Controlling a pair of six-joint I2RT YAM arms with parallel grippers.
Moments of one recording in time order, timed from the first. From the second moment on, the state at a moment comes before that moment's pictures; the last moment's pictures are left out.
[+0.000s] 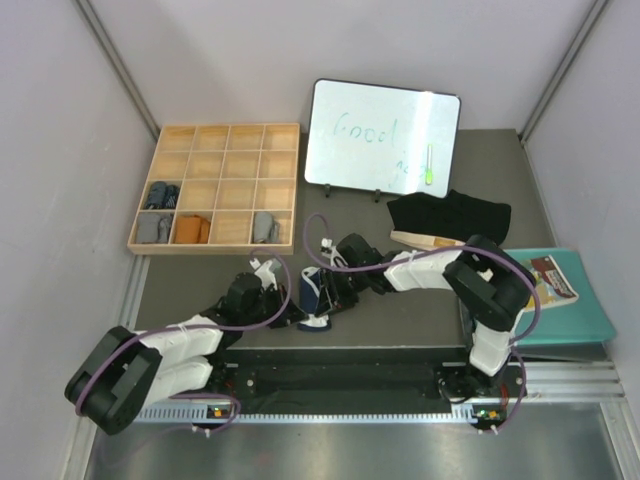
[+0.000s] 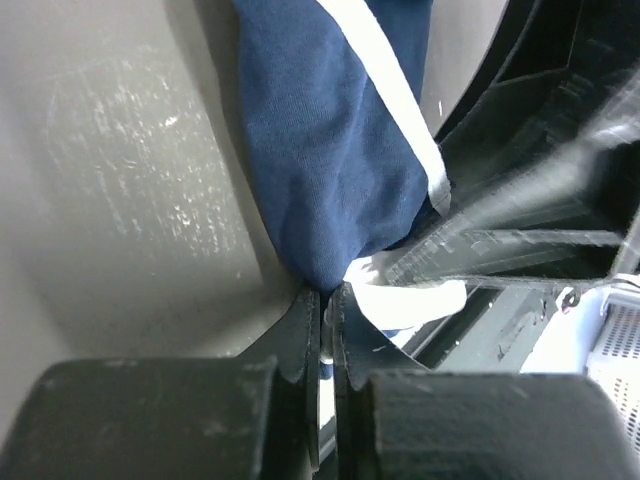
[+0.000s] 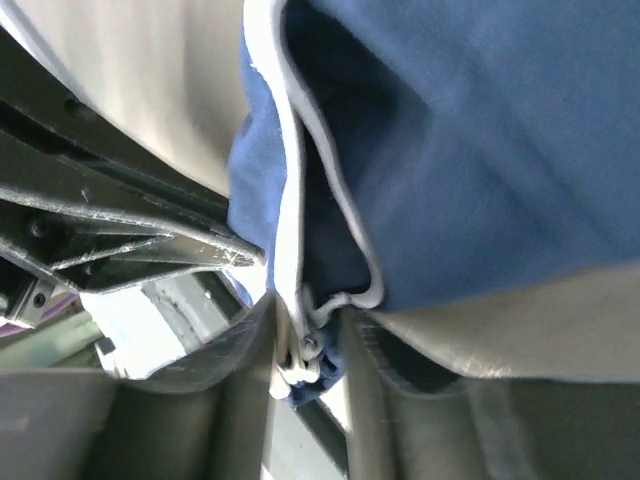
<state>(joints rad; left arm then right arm) -0.57 1.09 0.11 0.35 0.39 -0.80 0.87 1.83 0.90 0.00 -0.53 0.68</state>
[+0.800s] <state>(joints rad) -0.50 1.28 0.44 -0.22 0.58 -0.70 1.43 1.42 0.81 -0.10 0.27 0.26</state>
